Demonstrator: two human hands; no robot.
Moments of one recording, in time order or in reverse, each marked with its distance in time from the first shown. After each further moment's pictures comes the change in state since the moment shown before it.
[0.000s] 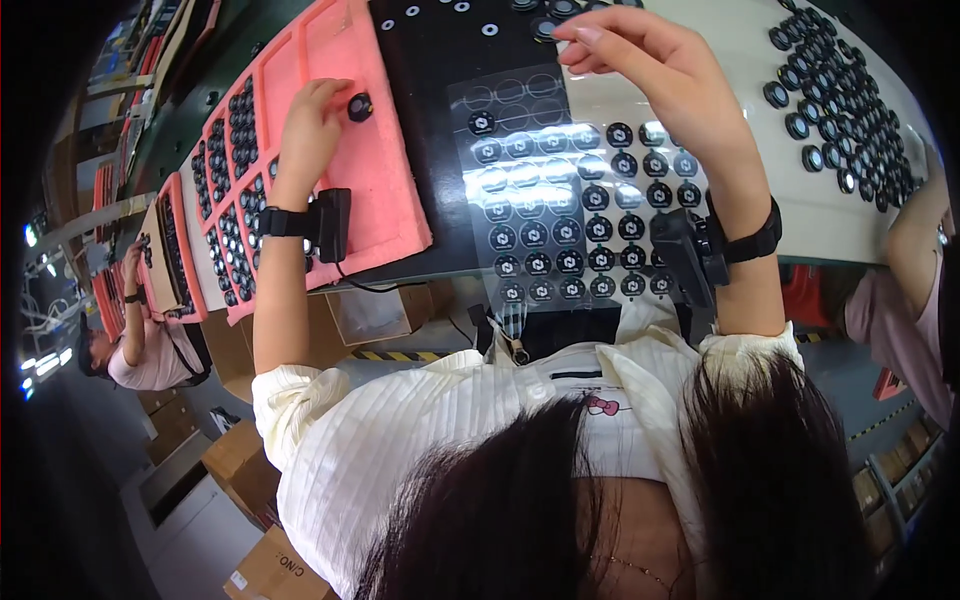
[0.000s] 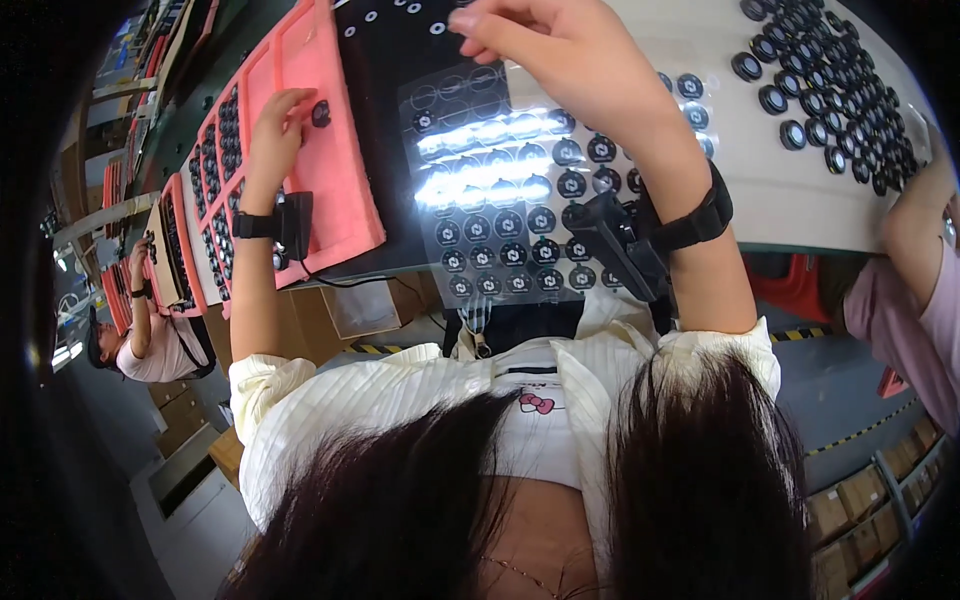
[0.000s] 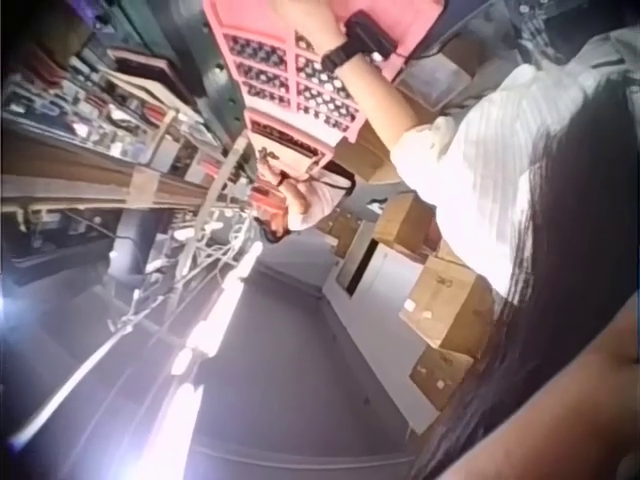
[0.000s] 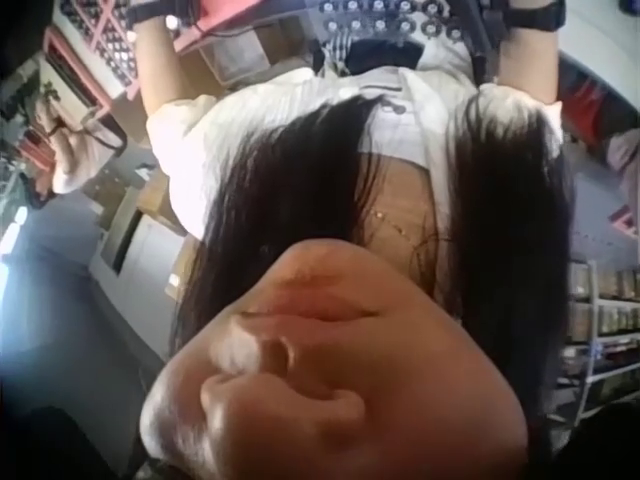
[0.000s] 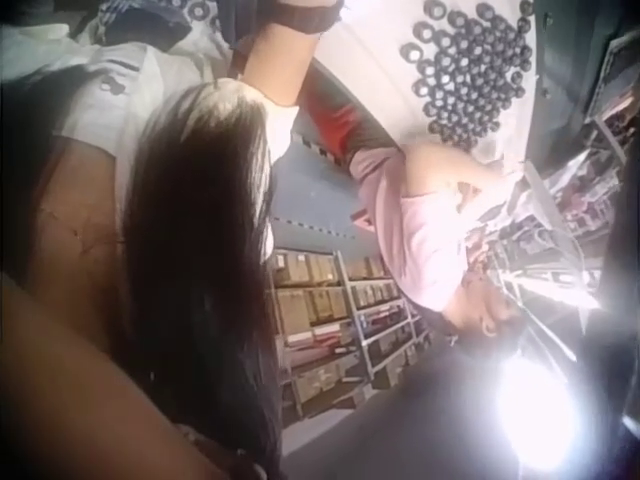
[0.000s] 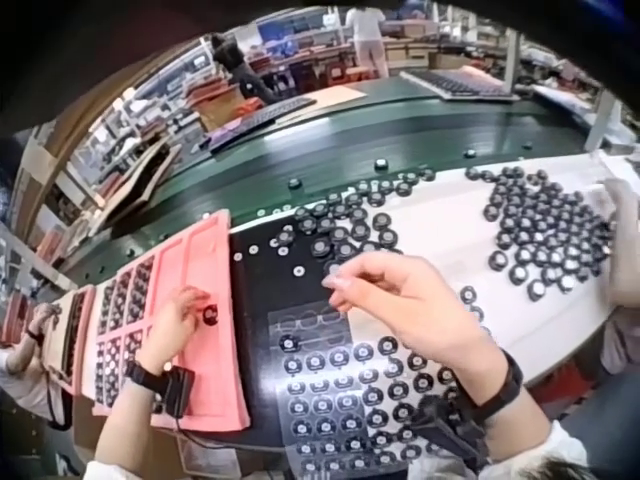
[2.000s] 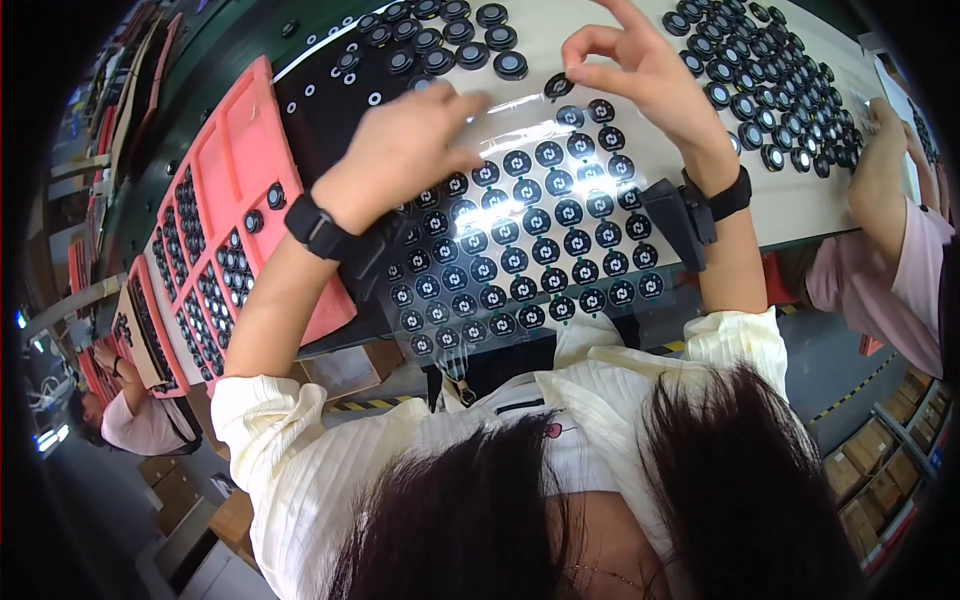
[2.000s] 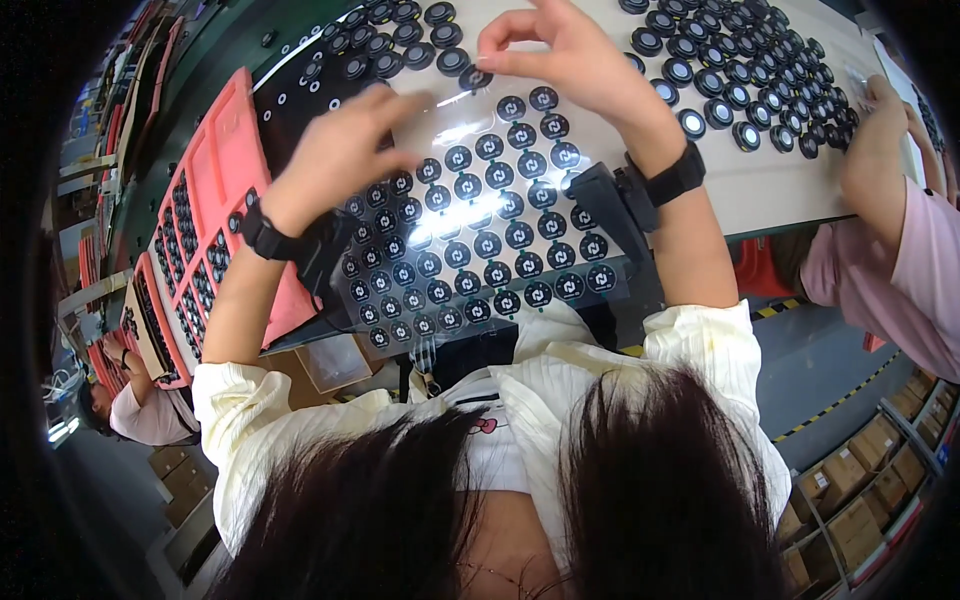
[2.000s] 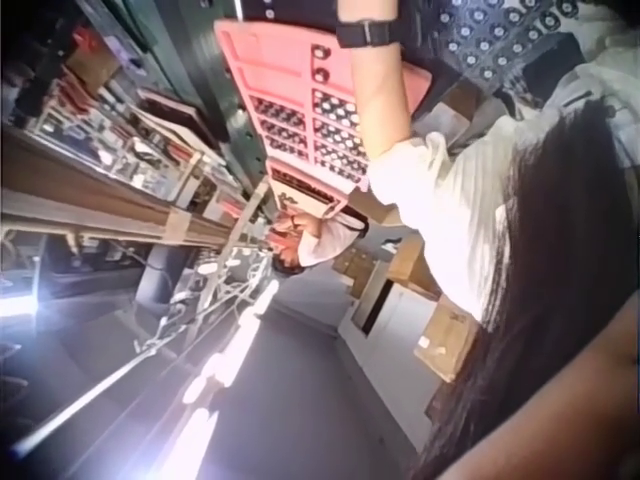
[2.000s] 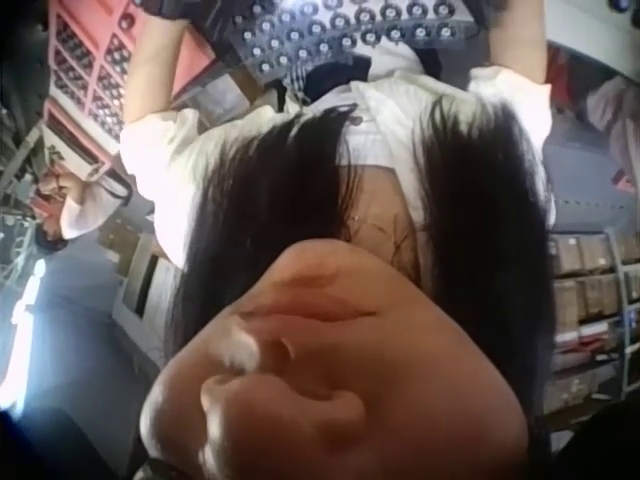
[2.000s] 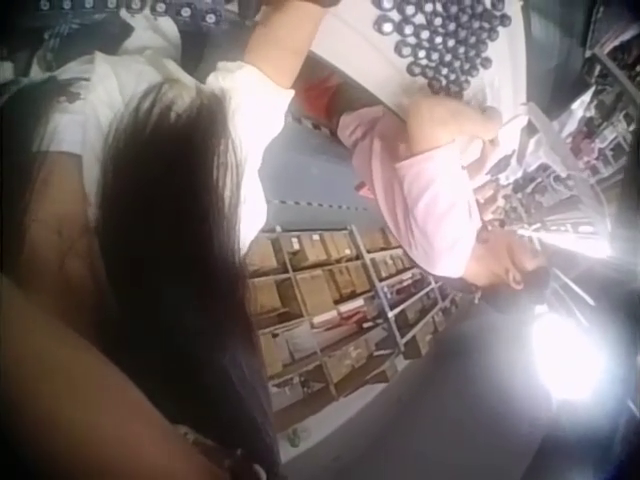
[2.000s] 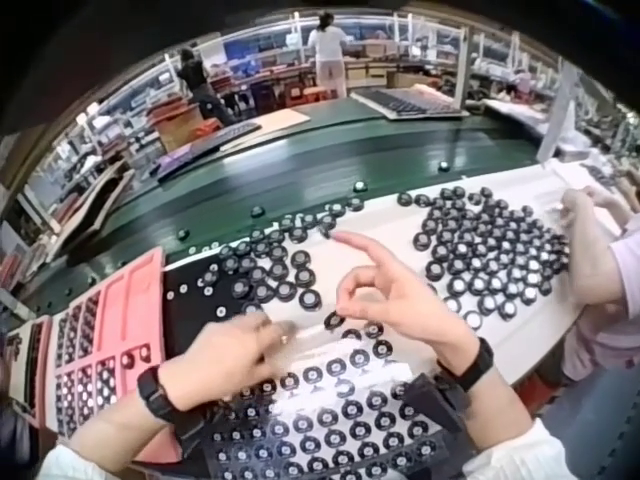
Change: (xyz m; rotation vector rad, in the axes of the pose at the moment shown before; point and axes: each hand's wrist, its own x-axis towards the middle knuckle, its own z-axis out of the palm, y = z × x) left_hand 0.072 0.179 0.065 0.168 -0.252 0.581; right_hand 0.001 0.008 -0.103 -0.151 -0.146 -0.071
